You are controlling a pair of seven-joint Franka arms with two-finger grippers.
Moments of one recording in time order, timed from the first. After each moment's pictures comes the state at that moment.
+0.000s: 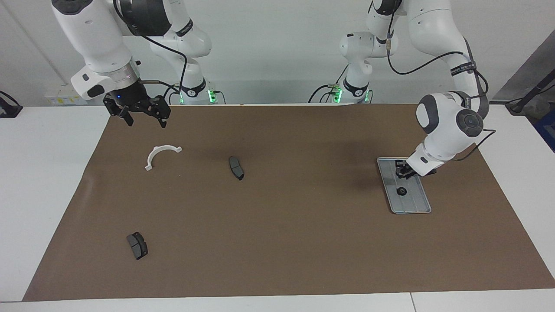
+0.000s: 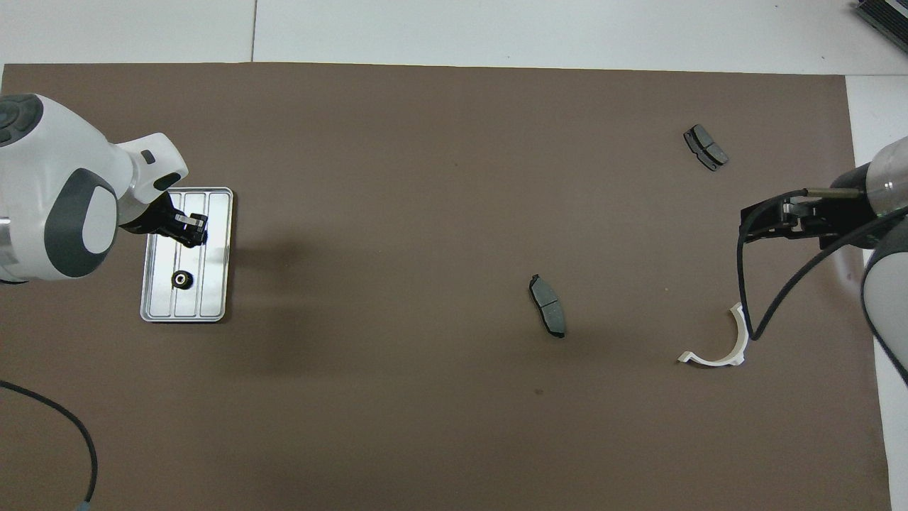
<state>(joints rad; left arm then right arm) -0.02 0.27 0.02 -1.89 -0.02 2.02 0.25 0.00 0.00 0.05 -1.63 -0.01 1.59 0.15</state>
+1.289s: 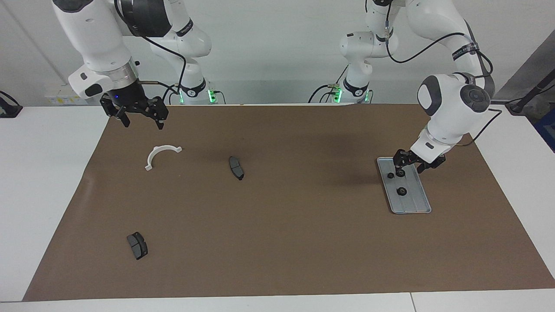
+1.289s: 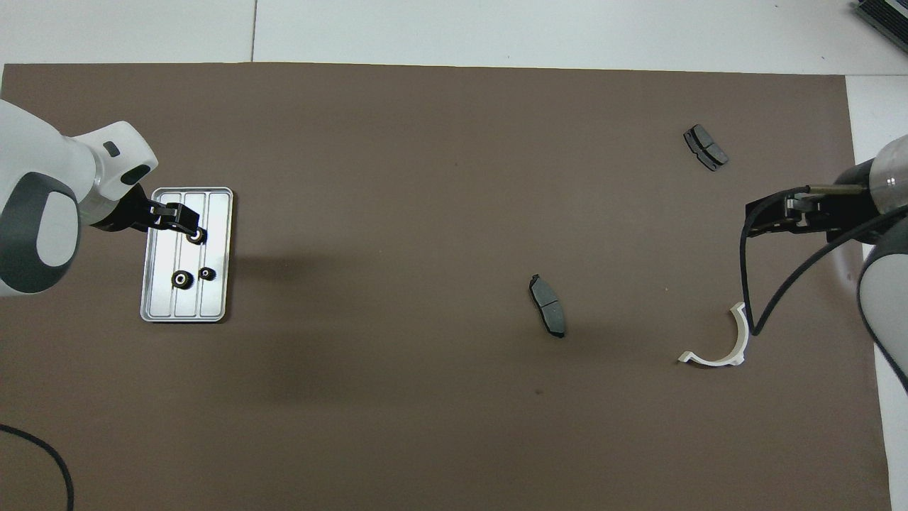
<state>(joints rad) -0.04 0.18 0.00 -1.81 -0.02 1.97 0.13 0.00 0.00 0.05 -1.63 -0.04 1.62 0.15</state>
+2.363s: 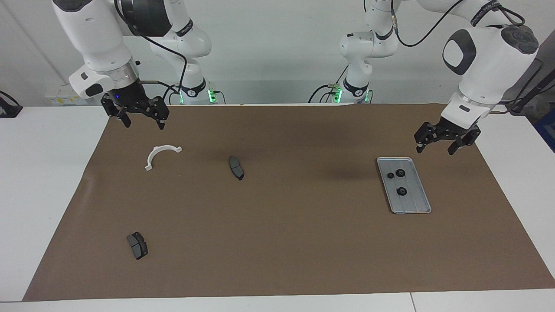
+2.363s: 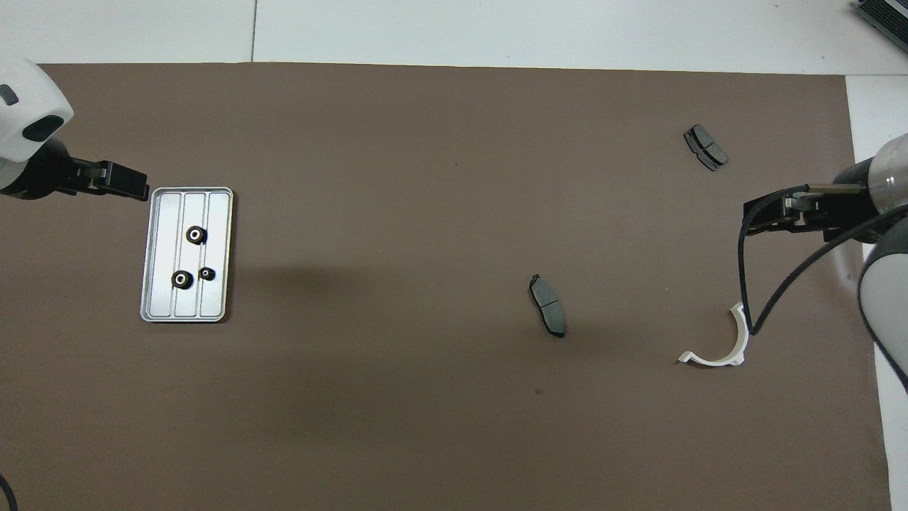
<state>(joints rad) -0.03 0.10 0.02 -1.63 -0.02 1.81 0.13 0.00 0.00 0.05 -1.63 -0.03 1.62 0.15</state>
